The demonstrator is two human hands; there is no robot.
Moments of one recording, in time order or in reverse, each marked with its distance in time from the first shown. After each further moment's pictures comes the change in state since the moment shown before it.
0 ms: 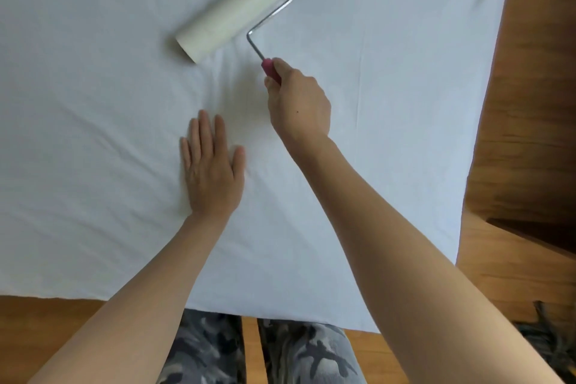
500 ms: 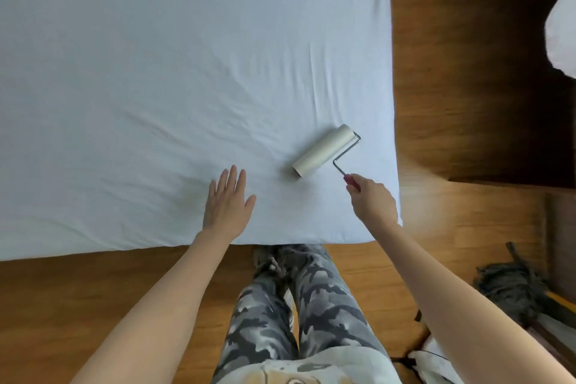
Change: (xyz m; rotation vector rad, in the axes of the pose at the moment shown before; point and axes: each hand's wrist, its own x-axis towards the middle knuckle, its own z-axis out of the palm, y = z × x) left_hand -0.144 -0.004 -0.141 0.111 -0.628 0.218; right_hand -0.269 0.140 -0.065 -0.102 -0.078 0.376
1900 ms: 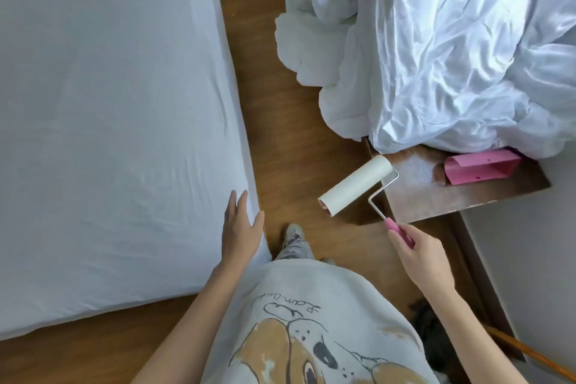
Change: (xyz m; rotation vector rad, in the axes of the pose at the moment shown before) left_hand -0.152 0.502 -0.127 -0.557 0.422 0.024; right_hand -0.160 0.411 -0.377 0.471 0.358 -0.062
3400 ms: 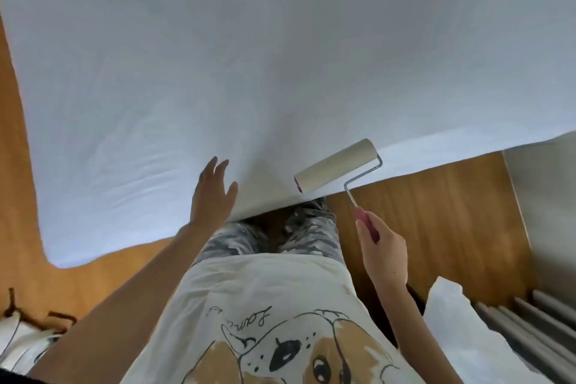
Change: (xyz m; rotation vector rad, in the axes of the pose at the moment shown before) left_hand 0.616 0.037 -0.186 -0.402 0.610 -1.130; right_hand 0.752 -0.676 0.252 -0.619 -0.873 -0.945
